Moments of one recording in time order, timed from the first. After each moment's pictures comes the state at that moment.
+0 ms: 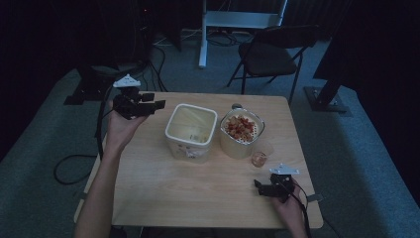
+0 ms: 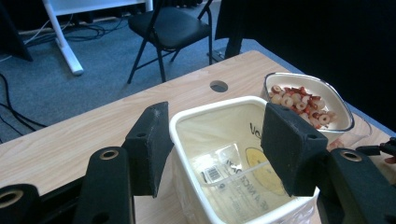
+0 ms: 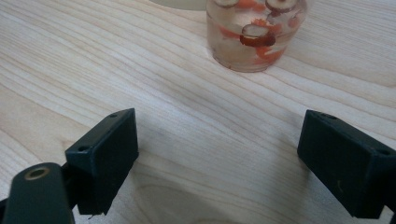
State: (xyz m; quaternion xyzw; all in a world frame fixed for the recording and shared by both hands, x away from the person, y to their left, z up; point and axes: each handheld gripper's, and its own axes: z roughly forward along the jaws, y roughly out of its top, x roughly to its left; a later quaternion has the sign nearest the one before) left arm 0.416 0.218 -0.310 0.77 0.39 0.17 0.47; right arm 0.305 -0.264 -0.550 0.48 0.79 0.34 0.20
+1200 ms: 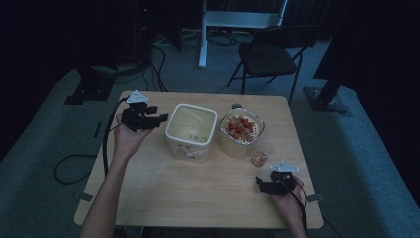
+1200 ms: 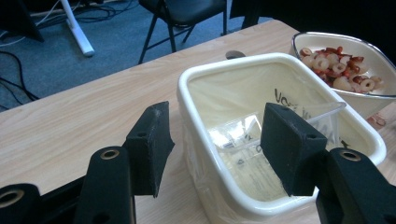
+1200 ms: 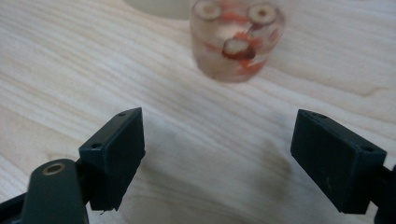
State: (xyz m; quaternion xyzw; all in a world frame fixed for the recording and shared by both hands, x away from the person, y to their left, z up) left arm 0.418 0.211 -0.366 0.78 0.40 0.19 0.44; right arm 0.310 -0.265 -0.542 0.49 0.78 0.32 0.22
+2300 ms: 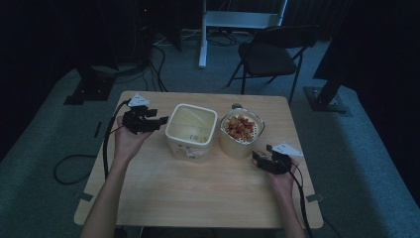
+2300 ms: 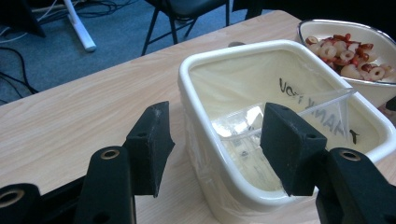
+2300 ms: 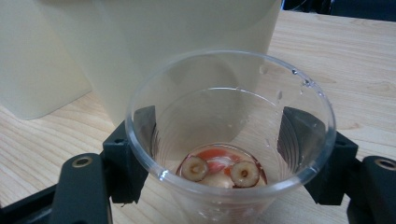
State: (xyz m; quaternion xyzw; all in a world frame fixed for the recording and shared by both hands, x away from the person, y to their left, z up) left arm 0.416 0.209 -0.373 0.79 0.40 0.19 0.42; right arm 0.364 -0.262 -0.522 0.46 0.72 0.46 0.25
